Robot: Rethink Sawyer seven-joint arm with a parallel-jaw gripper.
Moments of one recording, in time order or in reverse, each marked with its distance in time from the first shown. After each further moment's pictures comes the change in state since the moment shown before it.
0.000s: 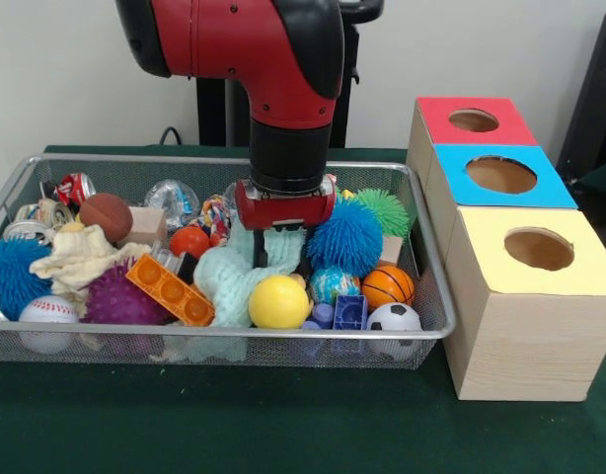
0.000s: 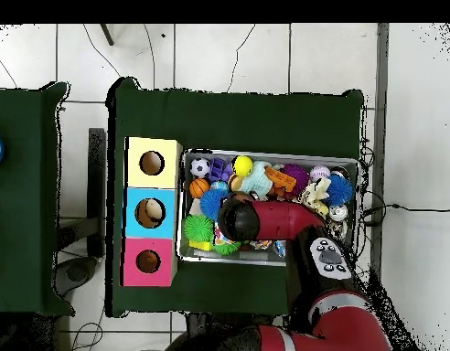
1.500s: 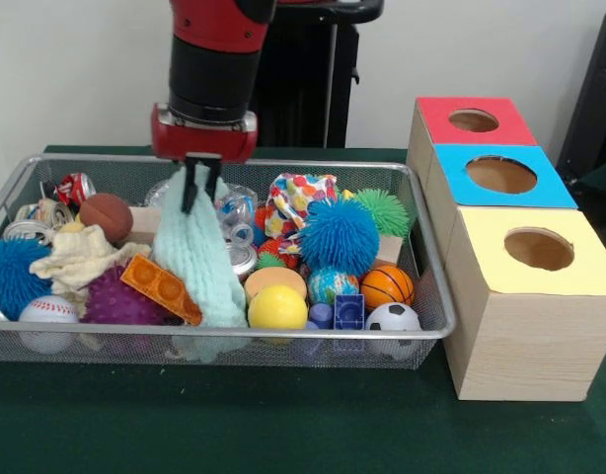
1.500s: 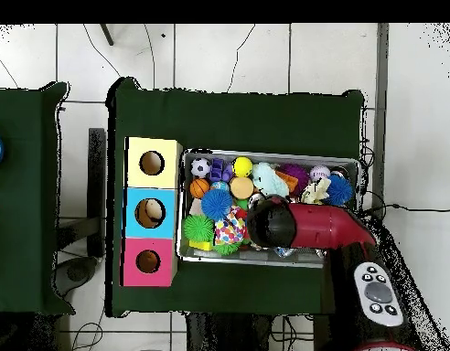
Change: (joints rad) arm -0.092 -0.189 -0.024 0.024 -0.083 0.176 0.000
